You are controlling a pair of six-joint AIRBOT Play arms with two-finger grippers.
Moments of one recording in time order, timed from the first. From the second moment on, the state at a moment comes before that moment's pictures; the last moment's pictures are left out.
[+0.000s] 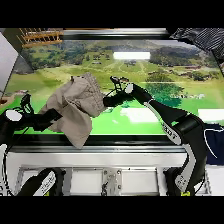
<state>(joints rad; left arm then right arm) 0.31 -1.00 0.67 1.16 -1.02 -1.59 0.45 -1.95 1.56 -0.78 0.85 1.31</state>
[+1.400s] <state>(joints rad) 0.24 -1.36 0.86 1.08 -0.58 -1.75 0.31 -1.65 1.43 -1.27 0.97 1.47</state>
